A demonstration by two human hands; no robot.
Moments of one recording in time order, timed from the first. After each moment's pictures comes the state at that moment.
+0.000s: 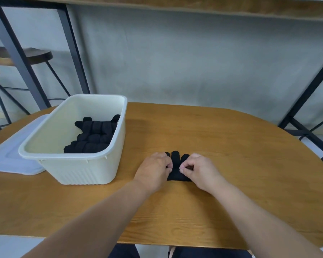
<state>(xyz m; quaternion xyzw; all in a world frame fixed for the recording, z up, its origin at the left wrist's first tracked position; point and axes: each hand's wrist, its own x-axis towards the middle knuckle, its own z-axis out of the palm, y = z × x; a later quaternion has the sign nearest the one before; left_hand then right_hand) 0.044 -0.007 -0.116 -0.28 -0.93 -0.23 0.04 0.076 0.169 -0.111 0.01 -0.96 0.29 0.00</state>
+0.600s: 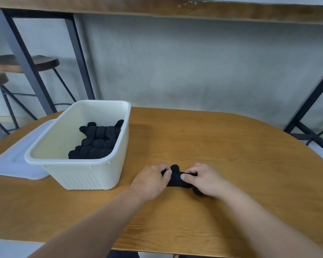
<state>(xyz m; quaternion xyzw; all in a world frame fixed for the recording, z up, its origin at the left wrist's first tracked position) 0.048 -0.021 -0.114 -0.19 -0.93 -0.30 -0.07 0.075 0.170 -0.099 -0.02 -0.92 0.37 -0.13</state>
